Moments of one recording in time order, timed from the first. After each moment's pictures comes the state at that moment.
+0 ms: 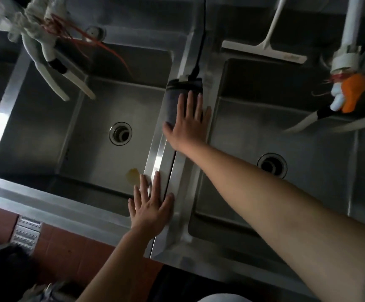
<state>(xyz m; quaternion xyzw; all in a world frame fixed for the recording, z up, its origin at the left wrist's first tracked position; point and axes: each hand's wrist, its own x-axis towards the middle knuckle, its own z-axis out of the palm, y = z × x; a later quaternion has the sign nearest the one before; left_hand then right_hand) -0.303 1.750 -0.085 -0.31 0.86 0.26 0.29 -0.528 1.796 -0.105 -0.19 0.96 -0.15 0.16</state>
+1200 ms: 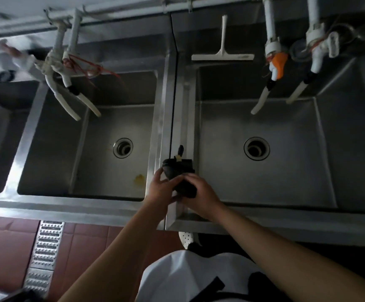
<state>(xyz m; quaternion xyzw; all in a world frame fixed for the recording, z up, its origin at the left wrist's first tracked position) -0.292 1.778 -0.023 -0.43 0.57 0.68 0.14 -0.303 1.913 -0.074 -0.10 0.76 -0.57 0.29</state>
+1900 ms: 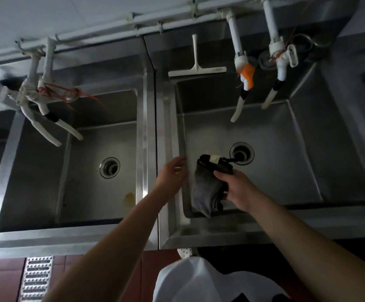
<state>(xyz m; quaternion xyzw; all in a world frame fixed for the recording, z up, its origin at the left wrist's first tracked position) -0.369 1.809 -0.019 -0.17 0.81 0.51 0.21 -0.362 2.007 -0.037 0.30 0.50 -0.74 0.34</state>
